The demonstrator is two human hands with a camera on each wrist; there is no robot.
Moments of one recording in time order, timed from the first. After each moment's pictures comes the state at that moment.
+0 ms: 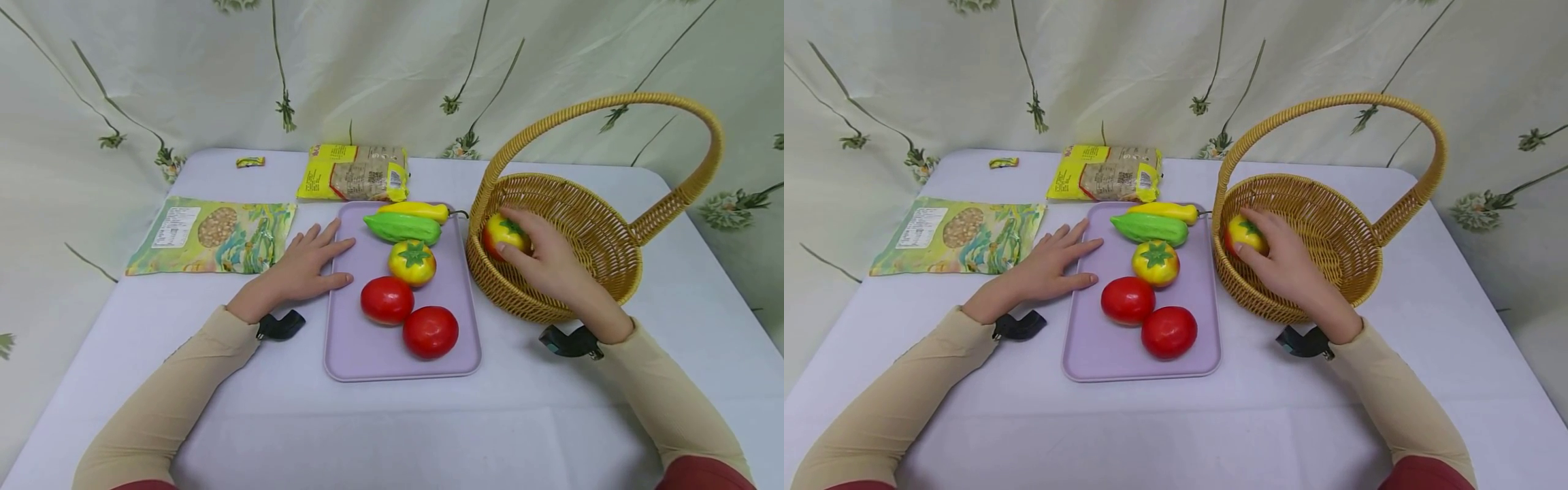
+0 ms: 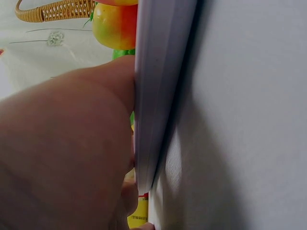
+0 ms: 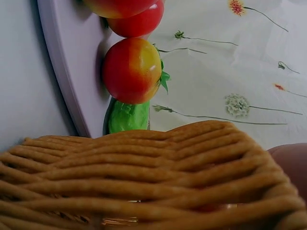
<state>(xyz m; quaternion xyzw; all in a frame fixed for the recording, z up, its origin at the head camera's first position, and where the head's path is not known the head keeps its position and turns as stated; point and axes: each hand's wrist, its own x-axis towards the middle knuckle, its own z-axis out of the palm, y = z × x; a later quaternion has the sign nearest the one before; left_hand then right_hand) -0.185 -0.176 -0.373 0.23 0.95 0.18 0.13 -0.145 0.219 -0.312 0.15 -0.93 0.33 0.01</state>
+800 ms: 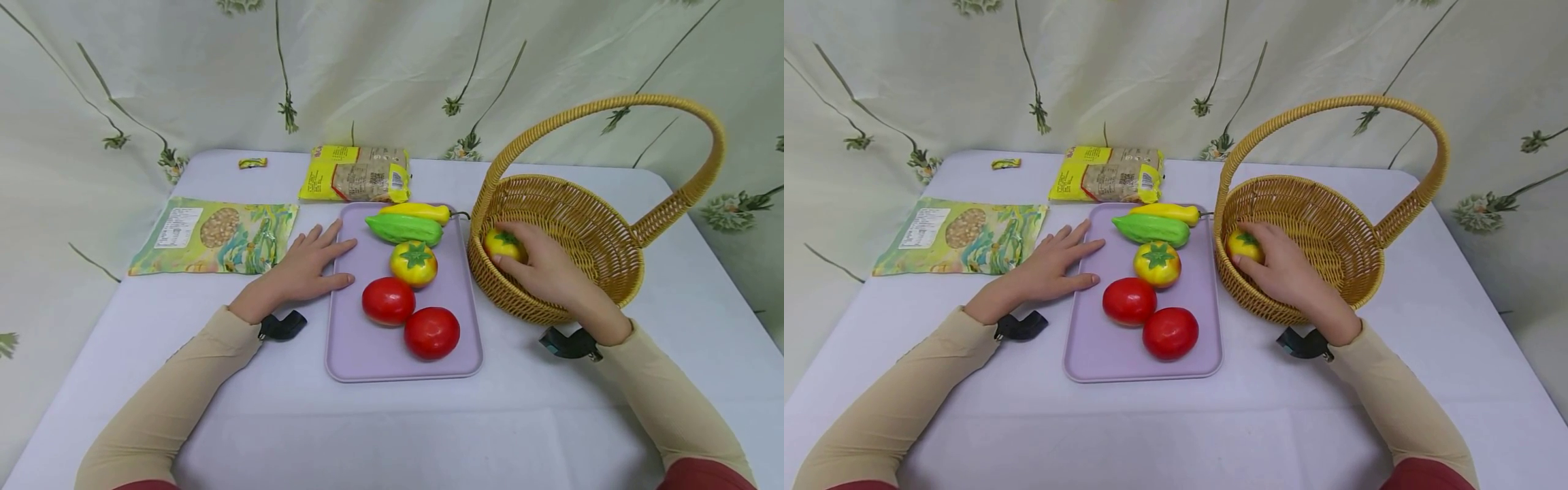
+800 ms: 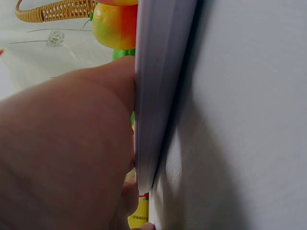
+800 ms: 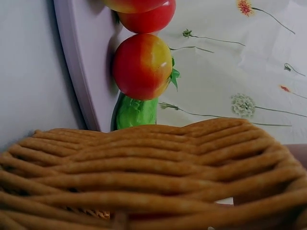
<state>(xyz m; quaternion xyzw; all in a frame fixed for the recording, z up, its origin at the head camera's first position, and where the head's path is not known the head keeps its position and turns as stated) -0.186 -0.176 -0.374 0.23 0.95 0.18 0.13 -0.146 0.217 -0.317 0.13 -0.95 0.28 -0.07</state>
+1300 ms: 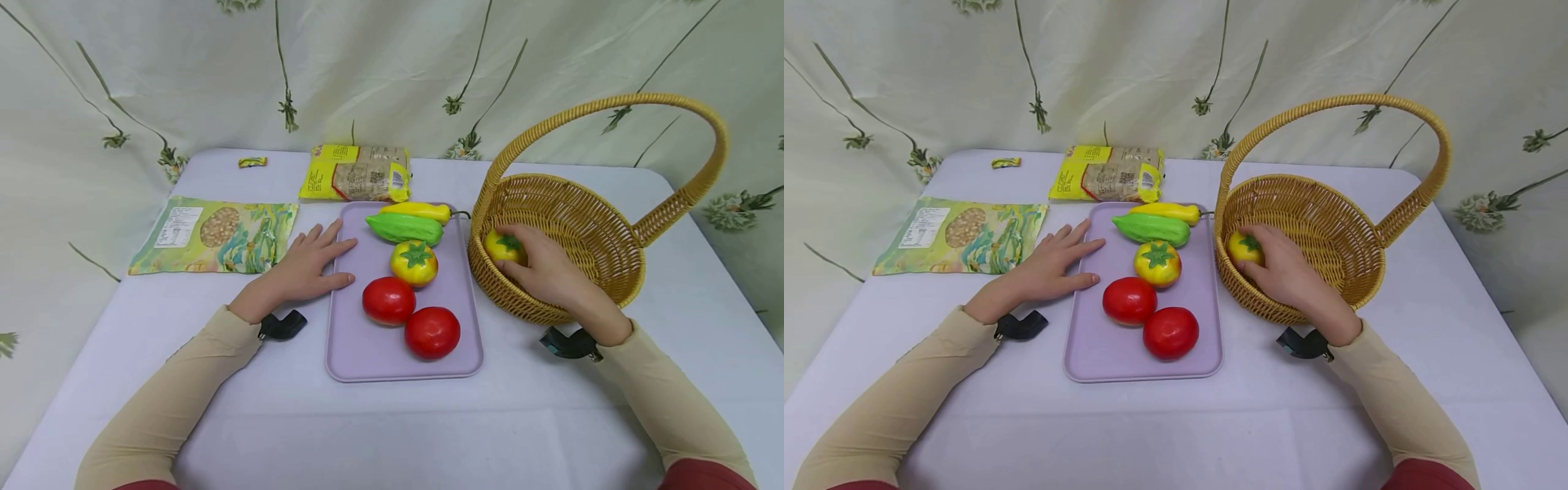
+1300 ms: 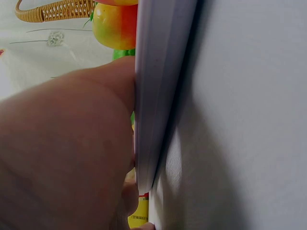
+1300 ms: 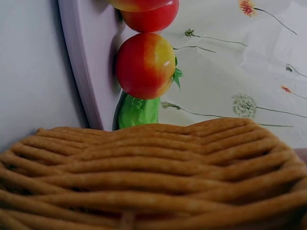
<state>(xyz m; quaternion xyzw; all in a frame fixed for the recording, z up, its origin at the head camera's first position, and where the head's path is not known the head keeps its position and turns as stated) -0.188 -0.177 -0.377 0.23 0.95 0.18 0.13 -0.146 0.218 -0.319 0.13 -0.95 0.27 -0.07</state>
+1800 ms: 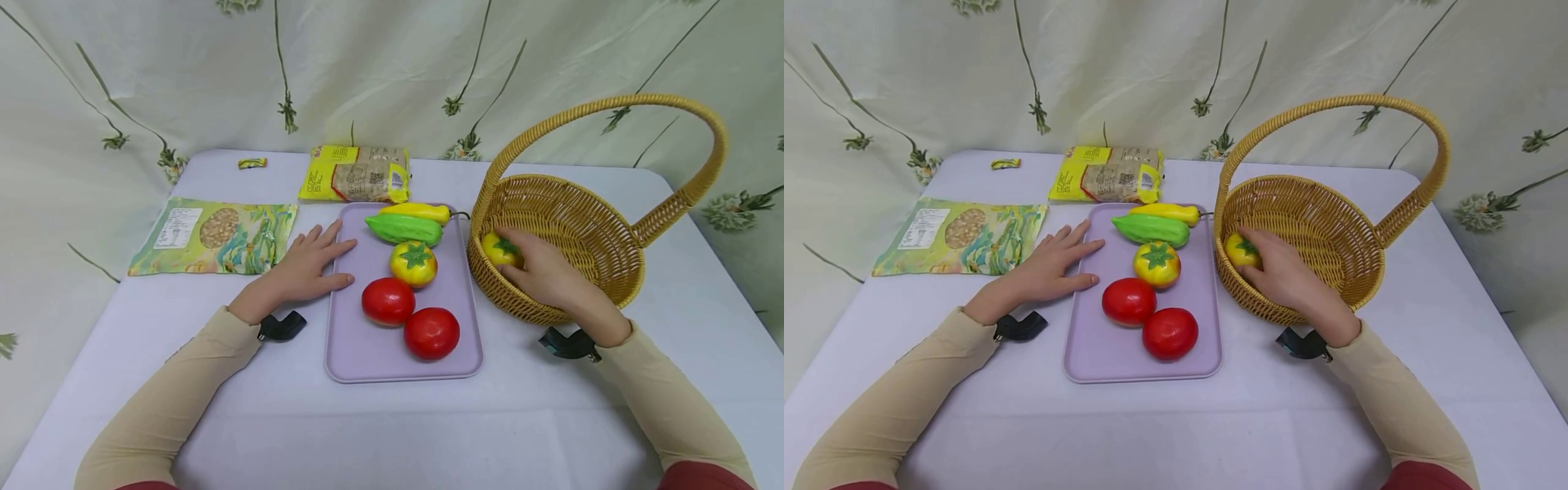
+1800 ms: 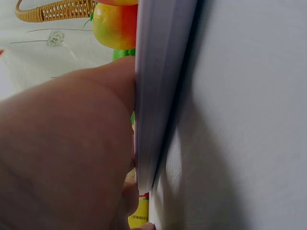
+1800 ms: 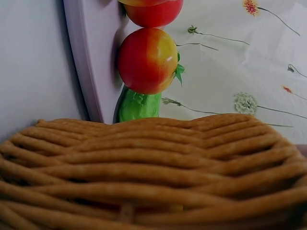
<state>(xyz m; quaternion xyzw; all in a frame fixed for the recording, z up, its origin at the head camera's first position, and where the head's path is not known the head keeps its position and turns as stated) -0.188 -0.177 -0.377 0.23 0.95 0.18 0.13 -0.147 0.217 -0.318 0.16 -0.96 0.23 -0.08</state>
